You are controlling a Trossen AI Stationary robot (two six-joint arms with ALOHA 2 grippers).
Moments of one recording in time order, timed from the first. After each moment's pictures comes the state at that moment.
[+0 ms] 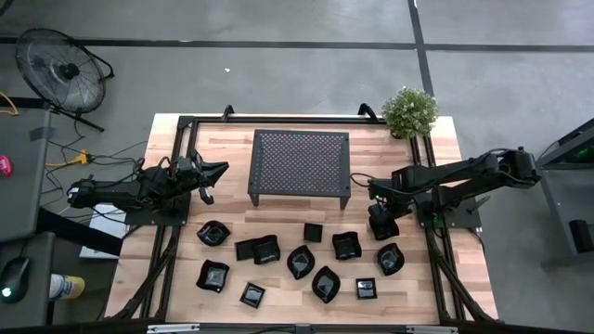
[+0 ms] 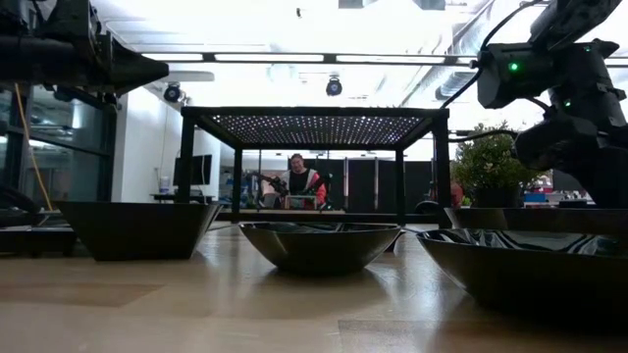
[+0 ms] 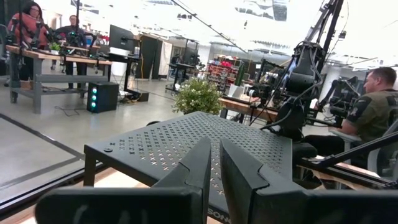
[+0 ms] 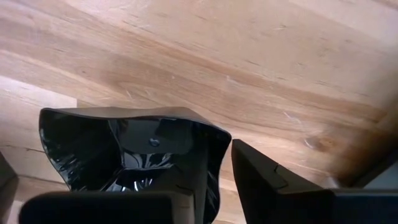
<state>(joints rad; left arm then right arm) -0.03 0.01 0.06 0.15 -0.45 -0.12 -0.07 1.23 0.56 -0.91 -0.24 1.18</state>
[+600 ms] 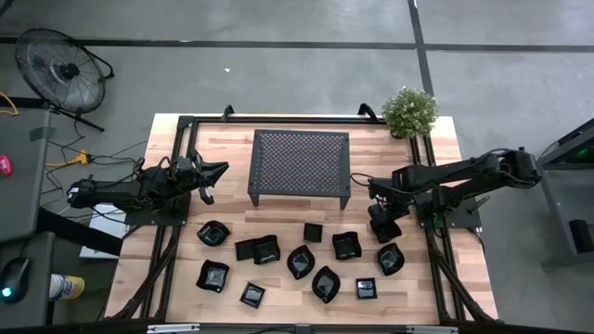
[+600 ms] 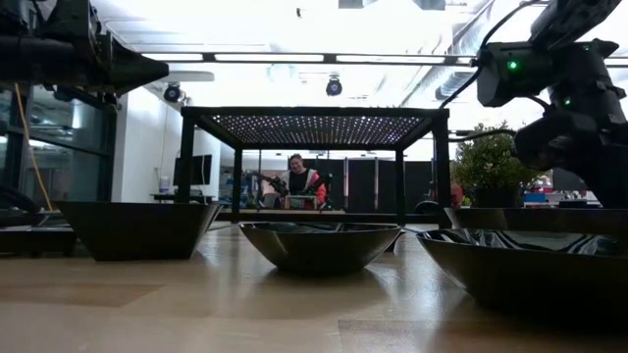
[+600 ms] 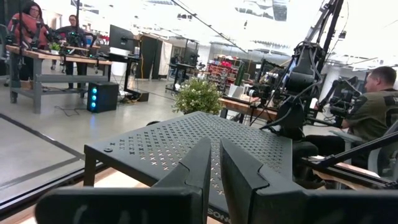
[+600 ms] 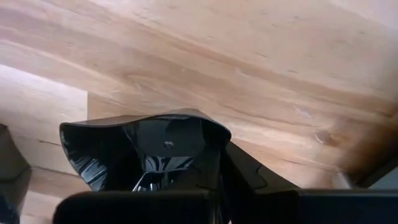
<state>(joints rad) -0.03 0.01 0.06 0.15 -0.45 -0.12 -0.07 1.22 0.56 -0.91 -0.26 1.18</state>
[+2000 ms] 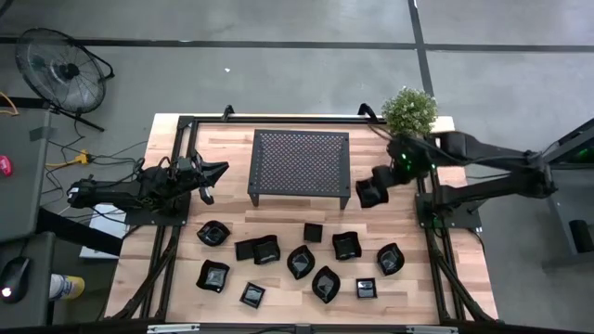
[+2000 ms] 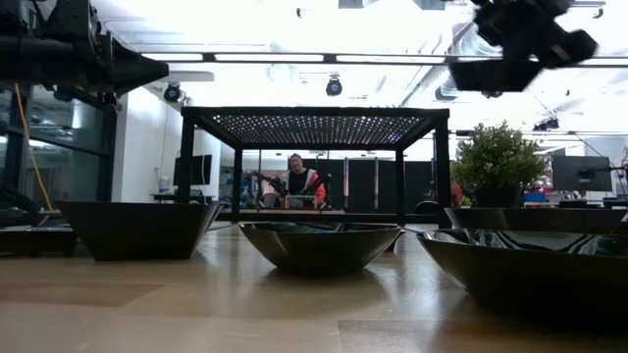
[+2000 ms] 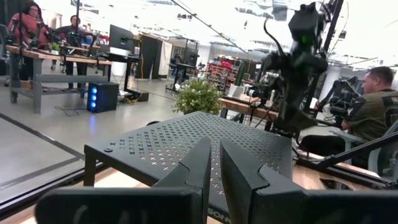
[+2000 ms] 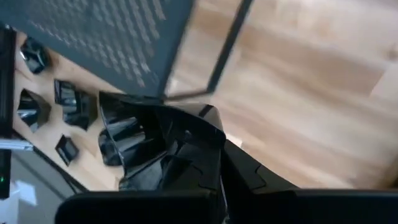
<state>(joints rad) -0.03 0.01 0.06 0.15 -0.45 -0.12 -0.20 1.04 1.14 -1.18 -0.10 1.06</state>
